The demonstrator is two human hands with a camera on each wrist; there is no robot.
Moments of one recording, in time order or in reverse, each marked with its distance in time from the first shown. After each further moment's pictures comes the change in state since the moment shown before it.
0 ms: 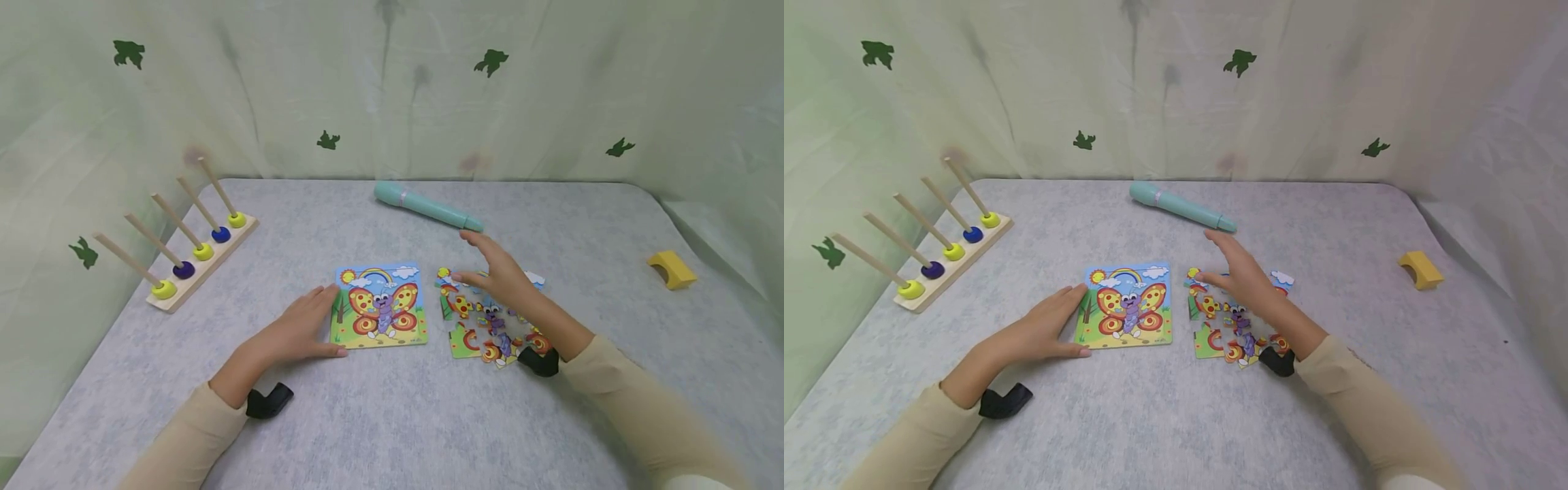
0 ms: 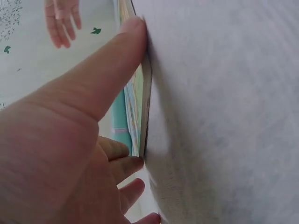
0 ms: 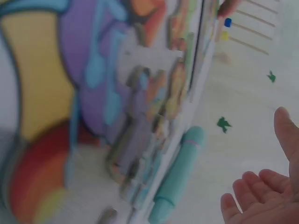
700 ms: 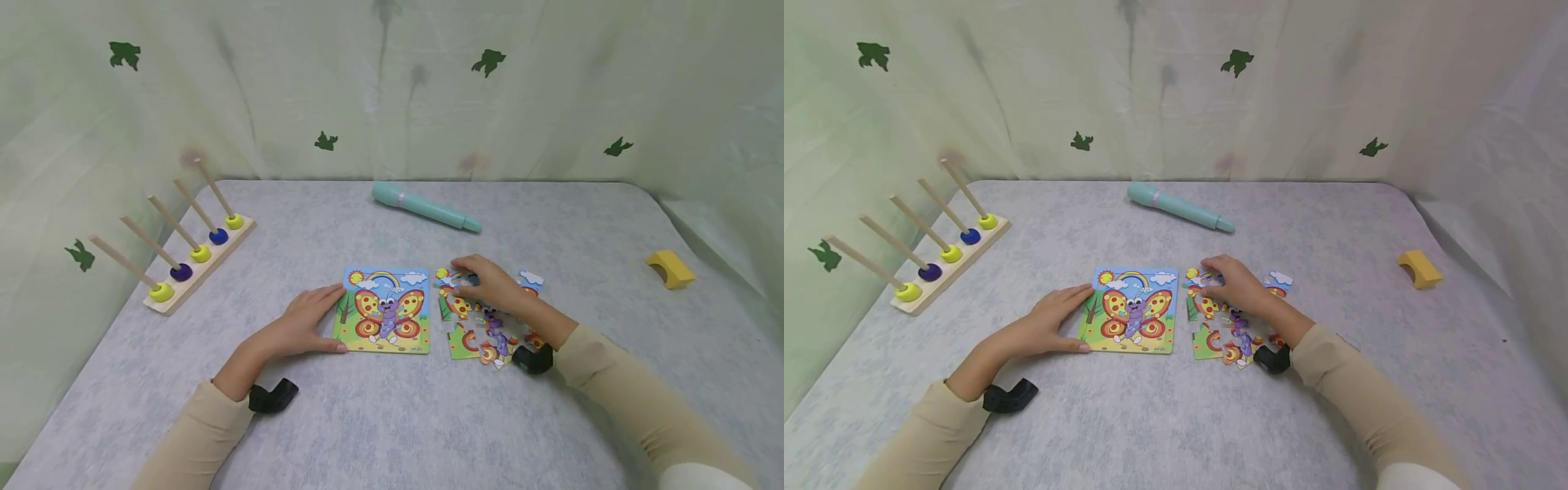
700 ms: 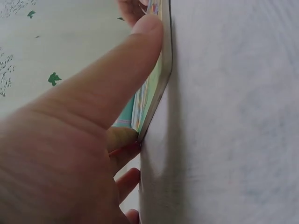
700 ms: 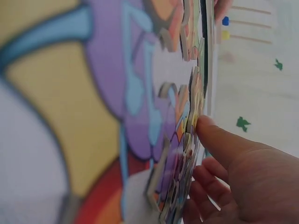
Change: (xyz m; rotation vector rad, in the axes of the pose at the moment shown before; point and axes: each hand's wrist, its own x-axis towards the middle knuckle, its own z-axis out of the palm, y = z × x) left_hand 0.012 -0.014 0.005 -0.078 0.039 0.087; right_hand 0.011 0.036 0.020 -0.019 -0.240 0.149
